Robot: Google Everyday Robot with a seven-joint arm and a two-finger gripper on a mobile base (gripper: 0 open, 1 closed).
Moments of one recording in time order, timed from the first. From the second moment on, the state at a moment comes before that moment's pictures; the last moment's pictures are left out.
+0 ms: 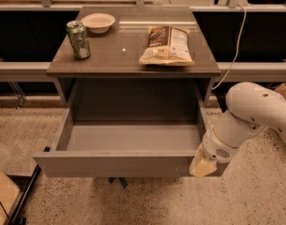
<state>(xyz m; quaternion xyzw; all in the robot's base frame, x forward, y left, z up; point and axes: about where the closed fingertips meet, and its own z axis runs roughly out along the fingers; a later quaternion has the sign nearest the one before) 0.421 -0.170 0.666 -0.58 0.79 0.20 0.06</state>
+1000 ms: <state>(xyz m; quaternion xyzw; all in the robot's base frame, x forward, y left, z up) 0.445 -0.168 0.639 -0.56 0.80 0.20 0.11</state>
